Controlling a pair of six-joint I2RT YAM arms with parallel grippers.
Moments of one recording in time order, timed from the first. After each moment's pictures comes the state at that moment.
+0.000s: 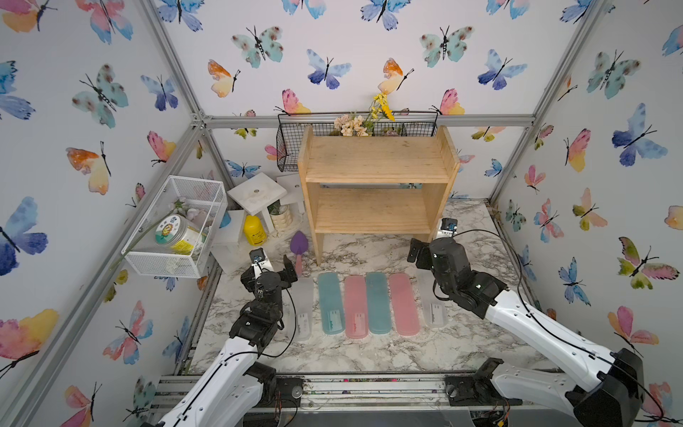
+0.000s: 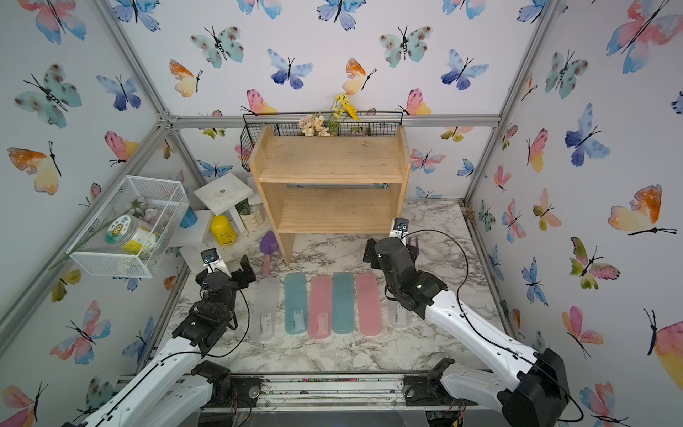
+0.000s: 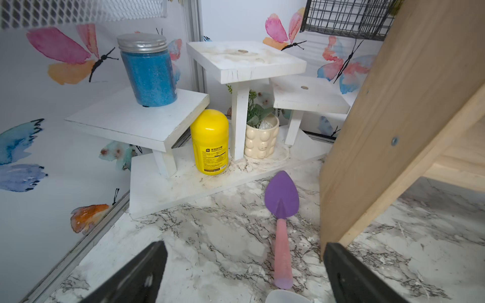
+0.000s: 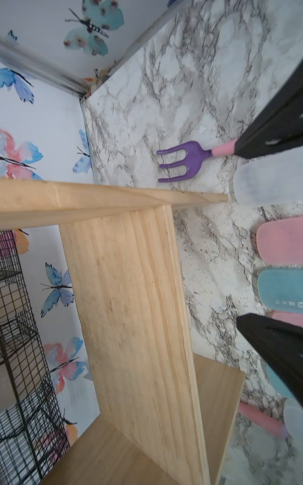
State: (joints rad) left arm -0.34 0.77 0.39 0.11 -0.54 -0.22; right arm 0.70 1.13 0.93 -0.31 0.57 0.49
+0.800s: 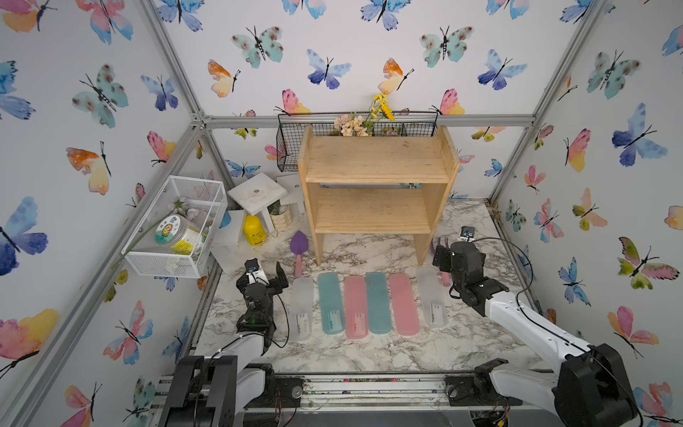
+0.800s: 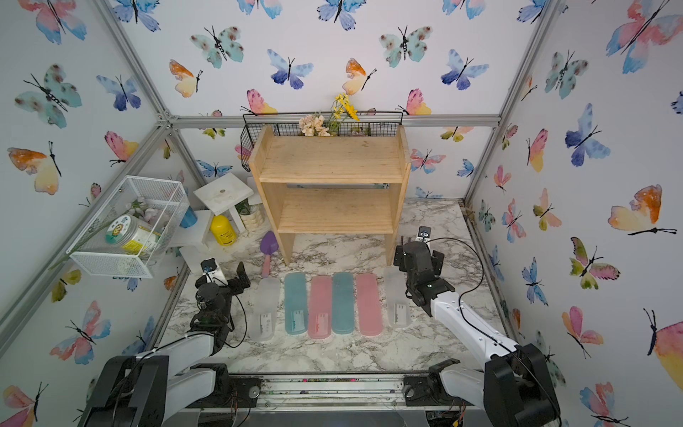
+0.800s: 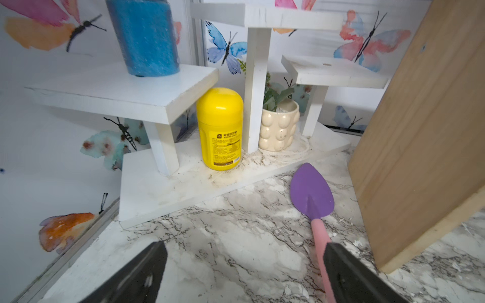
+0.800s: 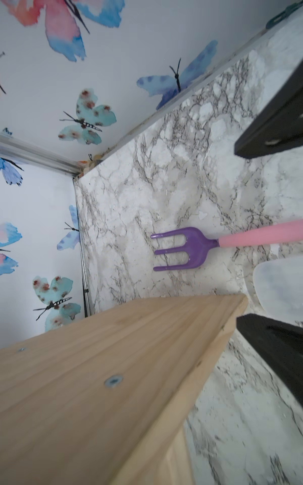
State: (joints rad) left arm -0.05 1.17 0.14 0.85 -0.23 -0.10; right arm 0.38 1.19 0.64 0.03 0.56 0.22
